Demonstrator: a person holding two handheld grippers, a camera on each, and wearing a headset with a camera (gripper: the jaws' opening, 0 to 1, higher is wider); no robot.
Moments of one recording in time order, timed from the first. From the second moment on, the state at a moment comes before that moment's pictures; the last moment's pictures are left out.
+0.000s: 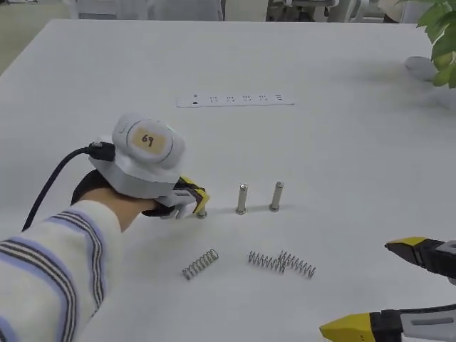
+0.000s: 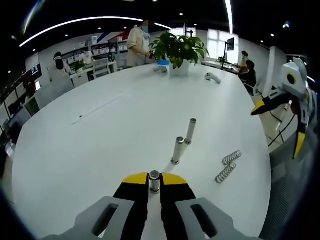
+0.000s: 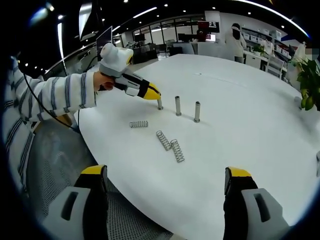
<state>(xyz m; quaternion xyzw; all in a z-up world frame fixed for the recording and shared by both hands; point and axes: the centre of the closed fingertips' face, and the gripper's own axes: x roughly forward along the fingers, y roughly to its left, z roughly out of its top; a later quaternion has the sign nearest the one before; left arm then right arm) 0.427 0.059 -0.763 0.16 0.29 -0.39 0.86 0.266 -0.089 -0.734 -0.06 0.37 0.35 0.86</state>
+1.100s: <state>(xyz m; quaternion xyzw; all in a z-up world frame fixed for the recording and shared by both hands) 0.417 0.066 -0.752 0.12 0.27 -0.39 0.87 0.260 -0.086 -0.735 -0.06 0.38 0.36 0.85</state>
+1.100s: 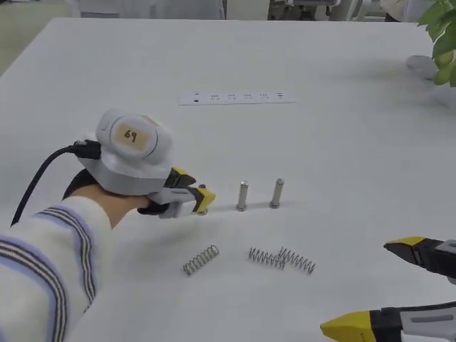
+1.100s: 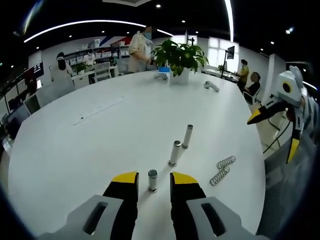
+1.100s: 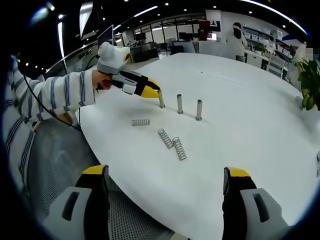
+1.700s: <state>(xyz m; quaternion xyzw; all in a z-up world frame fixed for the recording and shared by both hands) 0.389 0.080 -0.759 0.08 0.29 -0.39 0.87 0.260 -0.086 -0.732 -0.07 0.37 0.37 0.85</state>
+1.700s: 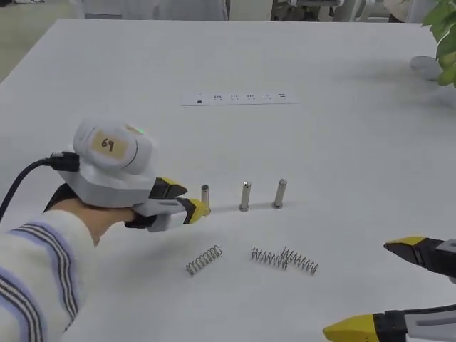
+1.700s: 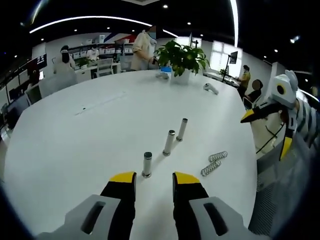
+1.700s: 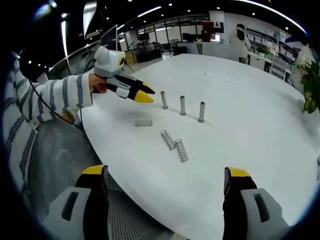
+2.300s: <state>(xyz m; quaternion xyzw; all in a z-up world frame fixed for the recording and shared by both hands) 0.339 0.074 -0.779 0.02 0.31 -0.43 0.85 0.264 -0.077 -0.733 -0.07 0.36 0.38 0.85</state>
